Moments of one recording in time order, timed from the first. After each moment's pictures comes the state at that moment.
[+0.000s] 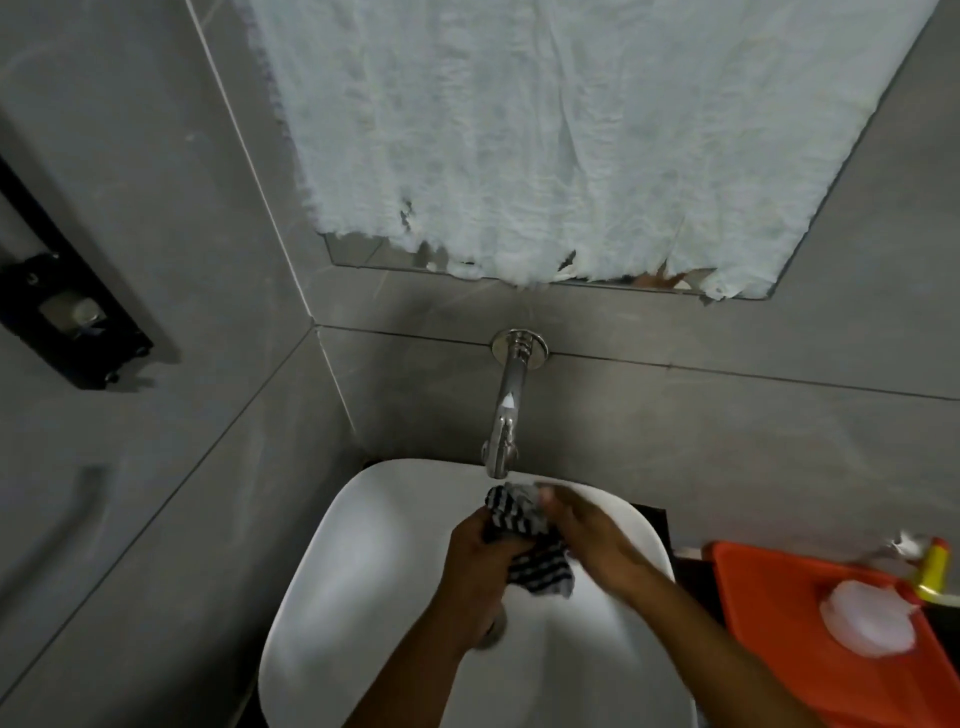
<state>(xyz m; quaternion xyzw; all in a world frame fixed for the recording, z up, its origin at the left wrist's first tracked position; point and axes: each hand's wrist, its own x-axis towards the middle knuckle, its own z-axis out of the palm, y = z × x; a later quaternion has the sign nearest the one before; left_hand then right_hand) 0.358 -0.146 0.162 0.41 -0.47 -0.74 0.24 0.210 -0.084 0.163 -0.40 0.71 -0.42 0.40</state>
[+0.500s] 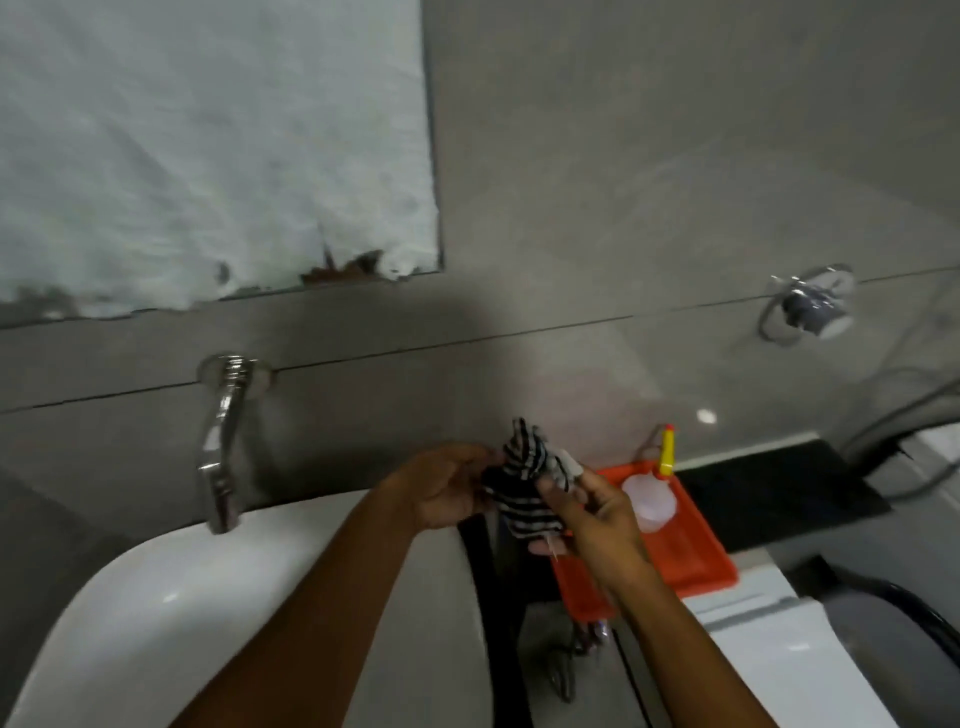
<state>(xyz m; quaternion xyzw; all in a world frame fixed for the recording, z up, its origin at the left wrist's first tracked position) 0.147 -0.101 0.189 0.28 -0.46 -0.84 -0.06 0.096 0.088 0.168 -0.09 0.62 -0.72 0.30</state>
